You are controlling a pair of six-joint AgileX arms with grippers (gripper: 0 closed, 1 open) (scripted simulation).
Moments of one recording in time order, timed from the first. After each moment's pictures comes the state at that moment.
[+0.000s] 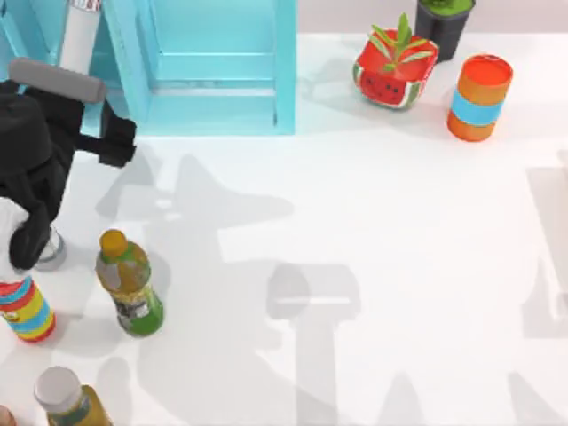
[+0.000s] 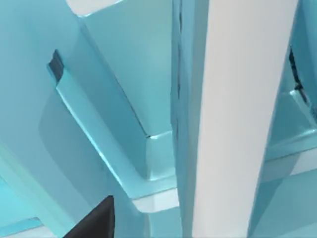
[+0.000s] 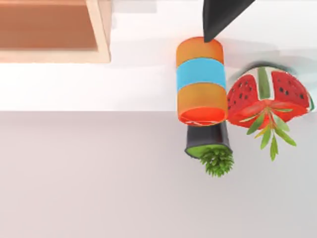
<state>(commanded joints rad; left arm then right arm) -0.14 1.97 0.74 1.02 -0.18 0.38 0.00 0.00 0.00 0.00 0.00 0.00</state>
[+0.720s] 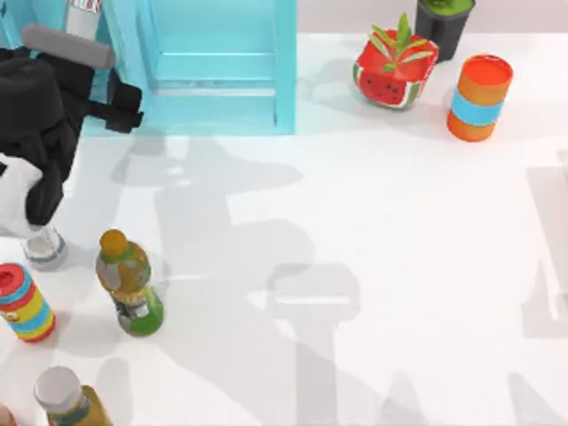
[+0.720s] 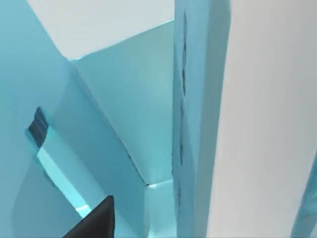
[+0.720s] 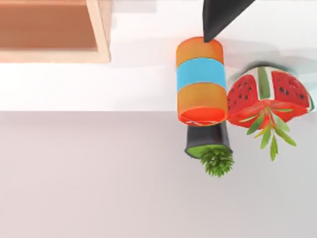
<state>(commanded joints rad) -0.12 2.08 0.93 0.96 -0.16 0.38 0.00 0.00 0.00 0.00 0.00 0.00</state>
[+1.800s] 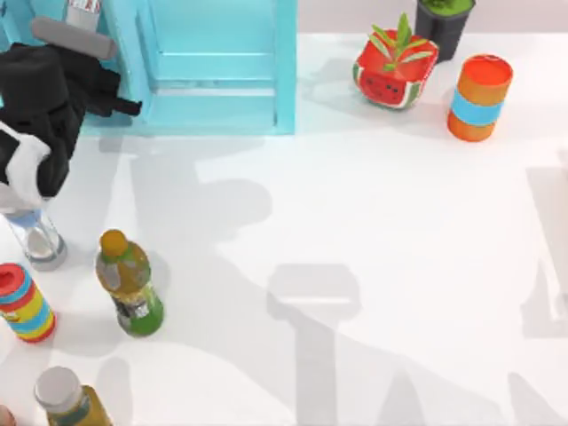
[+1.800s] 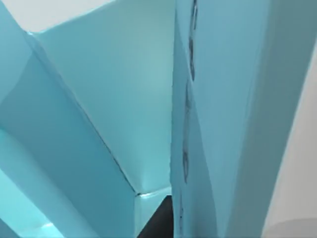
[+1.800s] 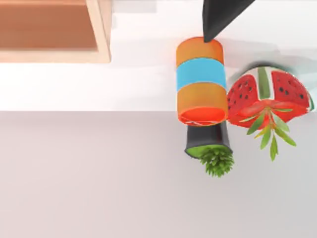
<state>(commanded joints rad) -0.09 2.27 1.18 0.88 -0.14 0.39 0.00 0.00 0.00 0.00 0.00 0.00</state>
